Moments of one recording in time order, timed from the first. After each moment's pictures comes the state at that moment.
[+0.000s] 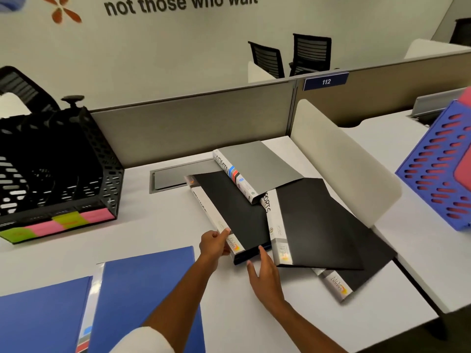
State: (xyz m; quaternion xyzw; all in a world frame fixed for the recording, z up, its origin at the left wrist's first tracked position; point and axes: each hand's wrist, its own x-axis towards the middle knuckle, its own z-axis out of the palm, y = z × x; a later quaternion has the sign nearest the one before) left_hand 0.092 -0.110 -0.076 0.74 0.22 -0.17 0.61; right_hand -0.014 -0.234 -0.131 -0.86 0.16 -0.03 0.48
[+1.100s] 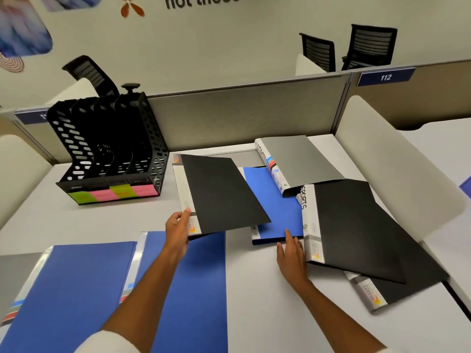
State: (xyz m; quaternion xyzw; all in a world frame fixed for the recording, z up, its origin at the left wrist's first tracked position) left_hand 0.077 0.037 -0.032 0.65 0.27 0.04 0.71; right_hand 0.028 -0.243 -0.137 -0.90 0.16 0.01 0.39
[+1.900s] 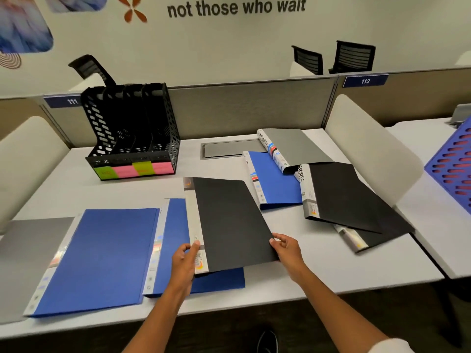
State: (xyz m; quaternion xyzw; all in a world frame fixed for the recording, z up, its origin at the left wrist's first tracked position) left_hand -0.135 0.085 -0.076 0.67 0.23 -0.03 0.71; right_hand -0.103 -0.192 -0.109 -0.74 0.20 0.07 0.63
